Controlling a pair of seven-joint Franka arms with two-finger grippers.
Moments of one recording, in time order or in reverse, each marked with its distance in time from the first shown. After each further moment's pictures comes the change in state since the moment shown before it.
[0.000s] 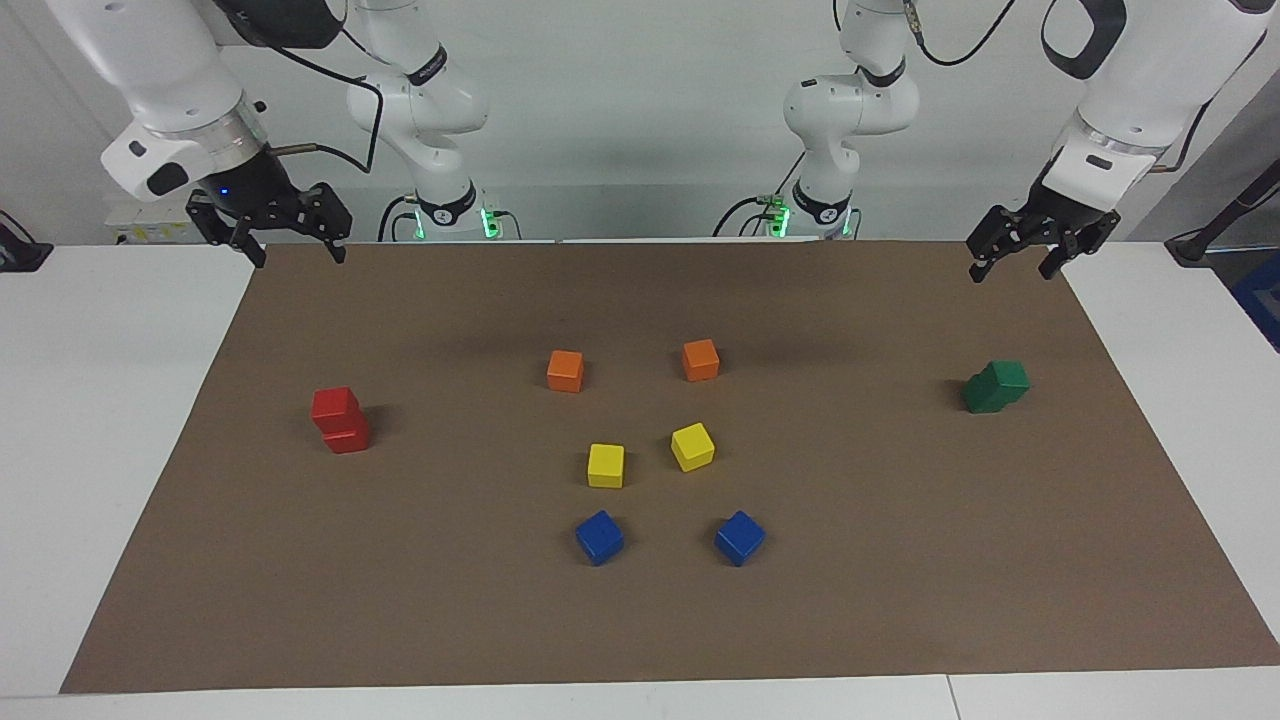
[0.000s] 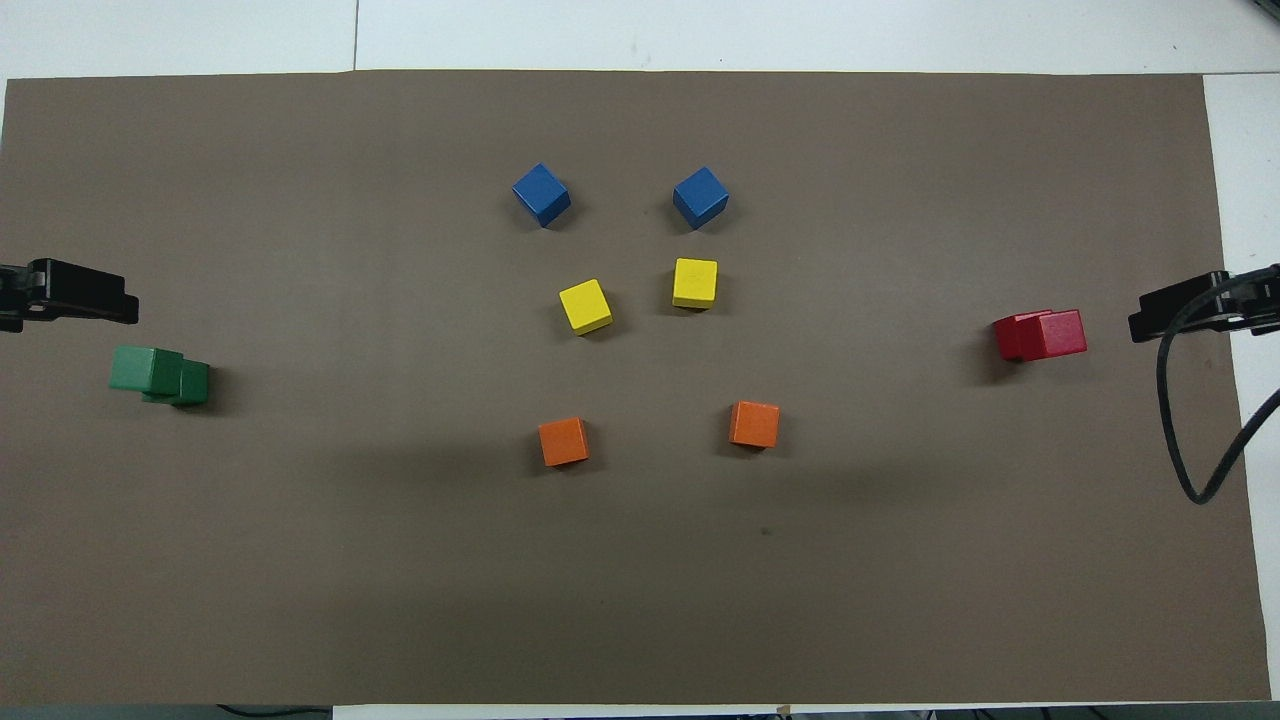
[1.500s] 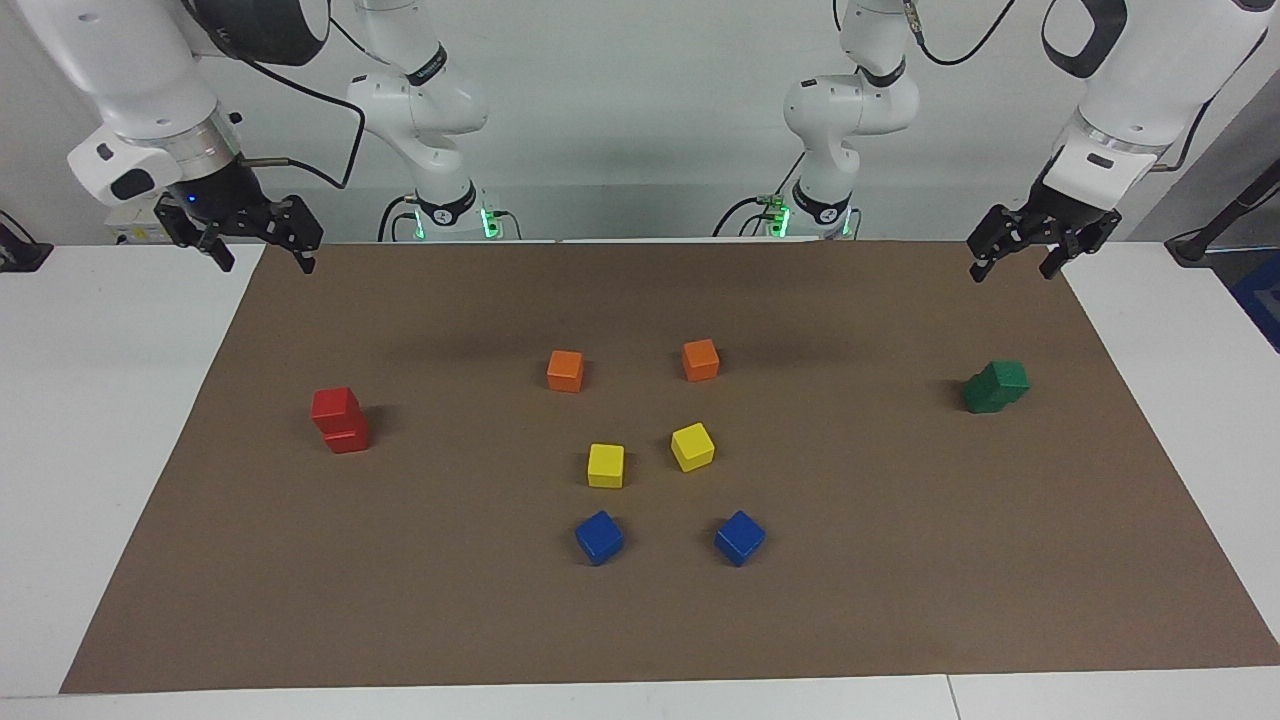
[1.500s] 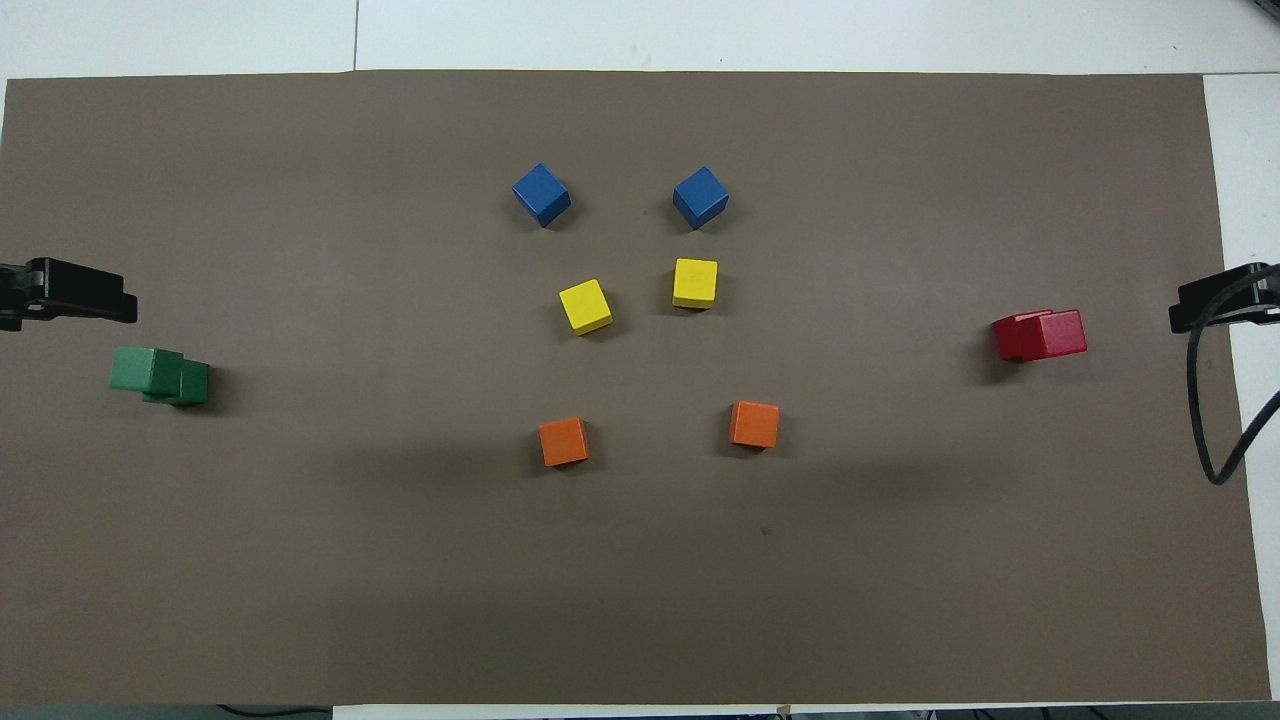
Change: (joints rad) left arm 0.000 0.000 0.000 0.002 0.000 0.001 0.000; right arm -0.019 0.000 -0.022 -0.013 -0.058 0.038 0.011
